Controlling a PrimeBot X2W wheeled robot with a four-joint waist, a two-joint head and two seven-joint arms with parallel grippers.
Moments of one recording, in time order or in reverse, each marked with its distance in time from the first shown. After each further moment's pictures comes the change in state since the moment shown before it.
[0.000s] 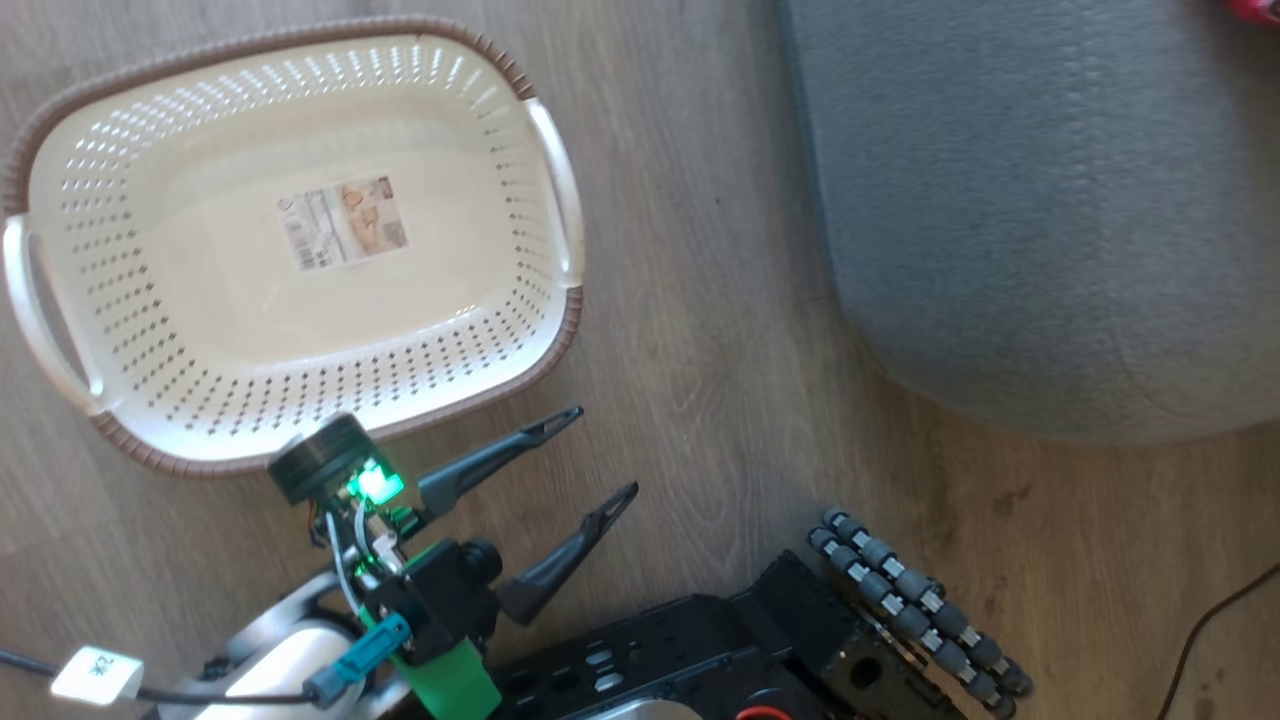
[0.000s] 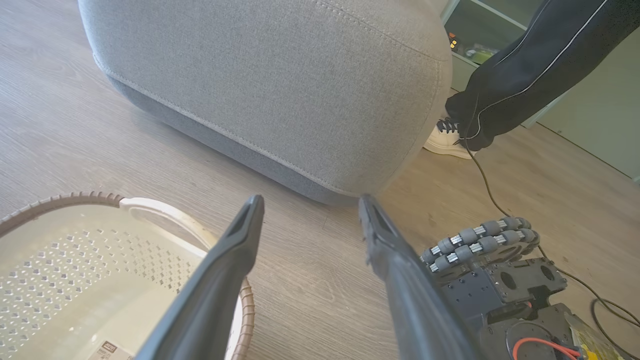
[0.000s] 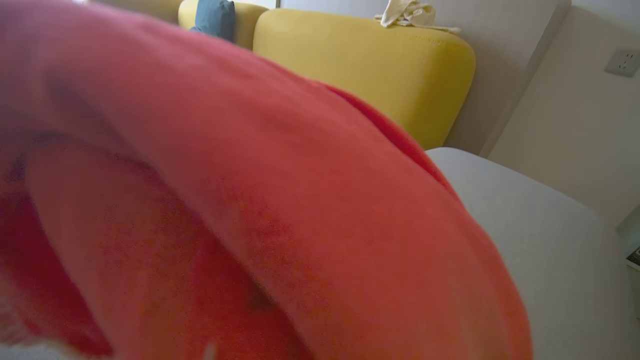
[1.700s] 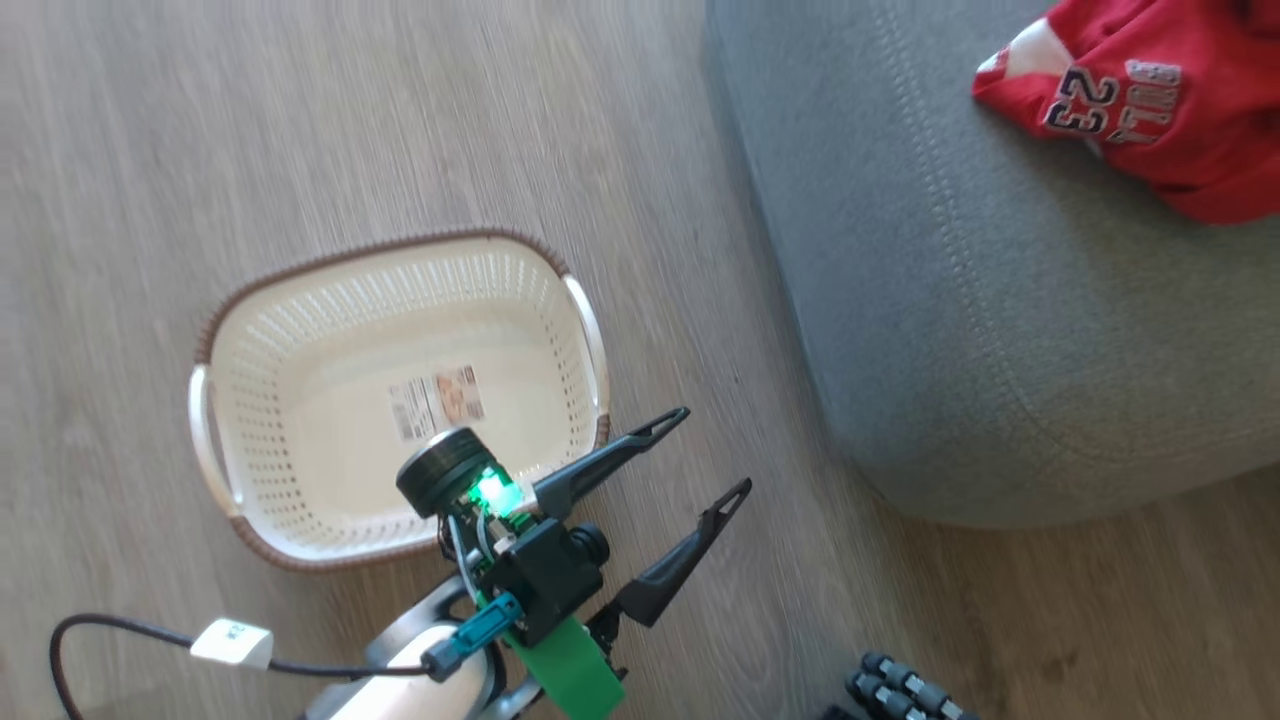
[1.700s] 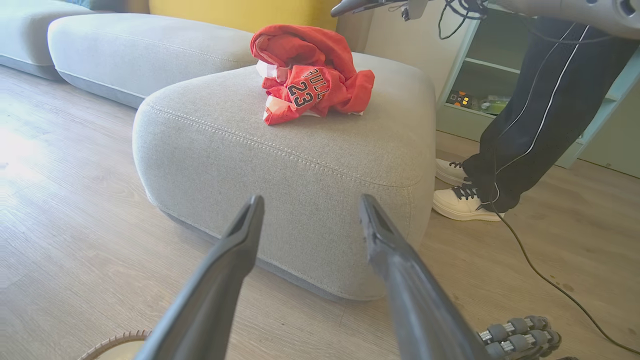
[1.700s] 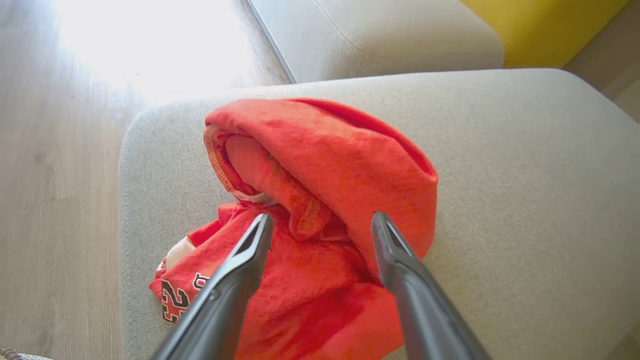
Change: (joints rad) left arm 0.002 -0.256 -0.005 0.116 -0.027 0.000 0.000; right arm 0.404 -0.059 0.457 -0.102 0.196 0.000 0.406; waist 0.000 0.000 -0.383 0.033
